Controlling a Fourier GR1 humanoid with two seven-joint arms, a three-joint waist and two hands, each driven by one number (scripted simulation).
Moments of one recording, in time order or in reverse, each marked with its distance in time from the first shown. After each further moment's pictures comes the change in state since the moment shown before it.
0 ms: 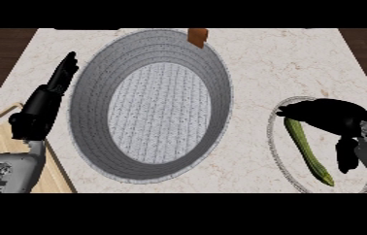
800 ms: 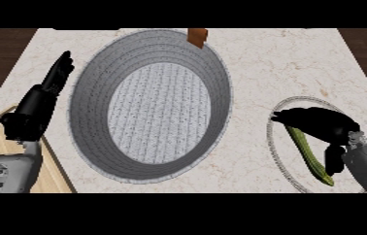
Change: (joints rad) left arm 0.008 -0.044 0.075 -0.026 -0.050 -0.067 0.019; right arm 0.087 0.132 -0.091 0.091 0.196 -0.110 -0.126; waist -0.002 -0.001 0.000
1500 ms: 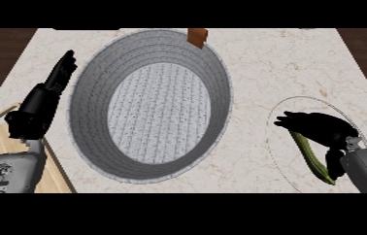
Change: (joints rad) left arm -0.013 -0.049 0.035 -0.002 -0.050 -0.040 0.009; right arm 0.036 0.059 -0.062 0.083 0.157 -0.047 -0.073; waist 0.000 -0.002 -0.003
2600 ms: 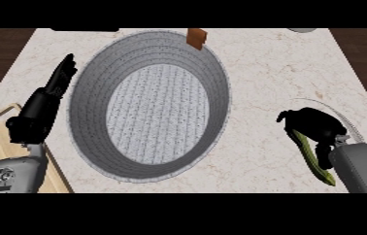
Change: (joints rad) left arm 0.026 -0.038 0.024 -0.022 -0.032 -0.016 -0.005; right arm -0.032 0.106 -0.081 0.134 0.113 -0.212 -0.058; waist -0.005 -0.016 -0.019
